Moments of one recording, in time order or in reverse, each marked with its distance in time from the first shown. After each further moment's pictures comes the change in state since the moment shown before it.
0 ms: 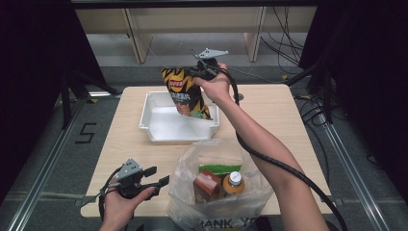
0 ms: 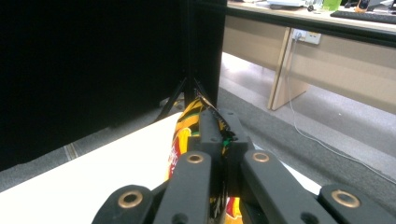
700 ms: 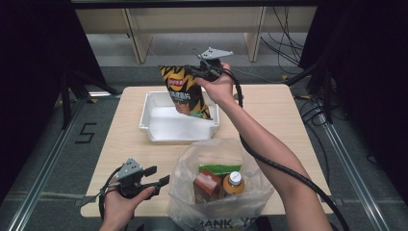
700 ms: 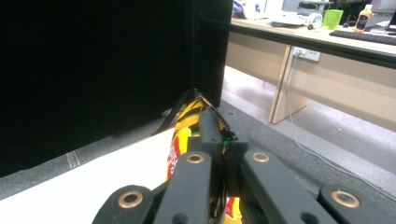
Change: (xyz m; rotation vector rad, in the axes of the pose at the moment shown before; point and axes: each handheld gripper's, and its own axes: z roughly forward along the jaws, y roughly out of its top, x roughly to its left) left arm 0.000 0.001 0.000 -0.005 -0.004 0.001; right arm 0.010 0.006 -0.021 -0.058 0.009 -0.029
